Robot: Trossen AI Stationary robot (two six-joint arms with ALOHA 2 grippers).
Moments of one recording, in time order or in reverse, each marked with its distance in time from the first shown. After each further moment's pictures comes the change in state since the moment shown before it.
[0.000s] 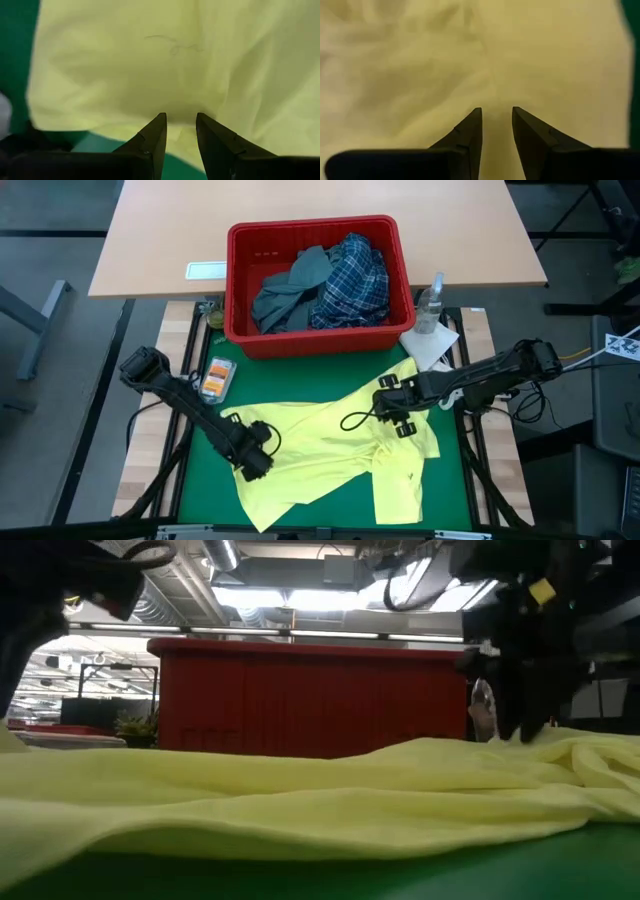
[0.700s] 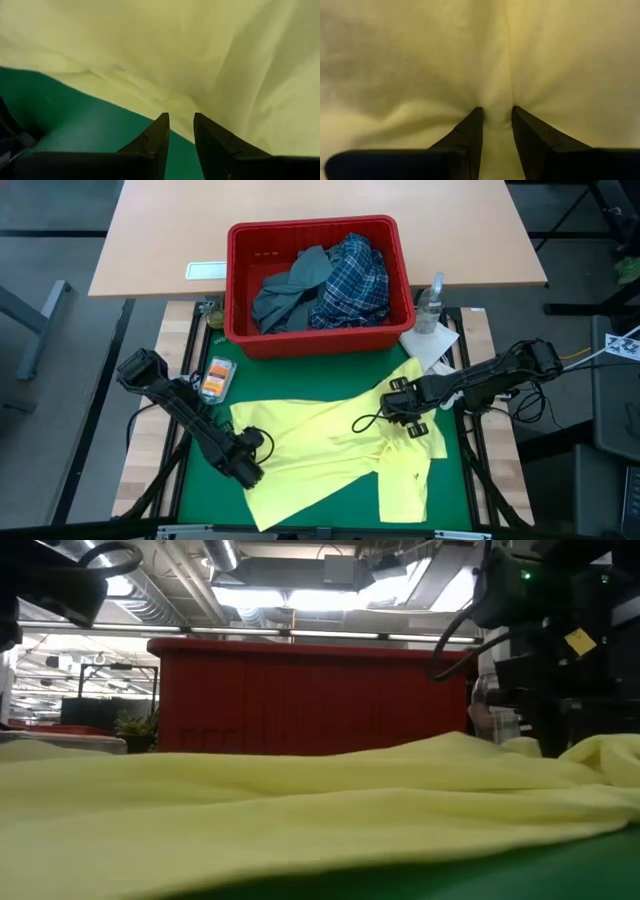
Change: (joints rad) left arm -0.089 0.000 -0.056 0.068 -0.039 -0.188; right arm 0.000 -0.001 -0.134 -0.034 -0.035 0.014
